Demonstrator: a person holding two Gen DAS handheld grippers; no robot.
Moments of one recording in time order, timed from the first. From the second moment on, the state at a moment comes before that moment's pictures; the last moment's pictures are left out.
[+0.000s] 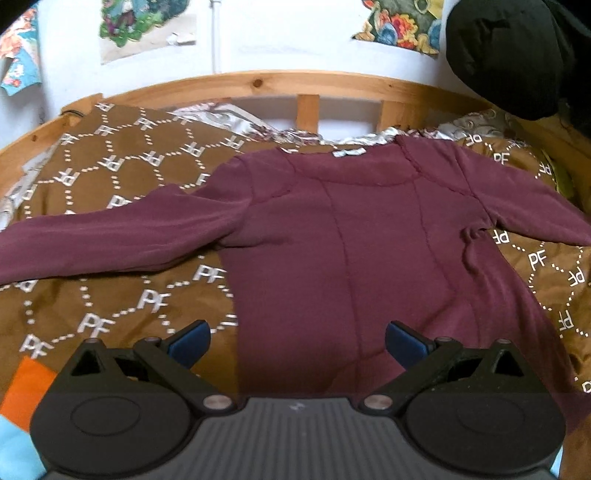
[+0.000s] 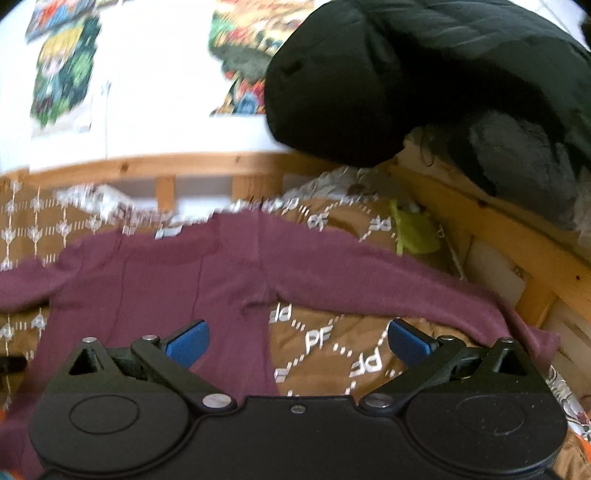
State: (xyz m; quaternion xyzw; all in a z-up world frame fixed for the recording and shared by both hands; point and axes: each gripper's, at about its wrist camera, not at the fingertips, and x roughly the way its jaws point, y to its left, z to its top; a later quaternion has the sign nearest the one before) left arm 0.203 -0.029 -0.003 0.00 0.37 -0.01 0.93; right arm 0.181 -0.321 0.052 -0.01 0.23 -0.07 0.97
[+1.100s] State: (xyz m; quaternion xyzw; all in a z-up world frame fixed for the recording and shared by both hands) left arm 0.224 -0.105 -0.064 0.04 0.38 -0.10 0.92; right arm 0.171 -0.511 0.002 0.20 0.19 -0.39 0.88
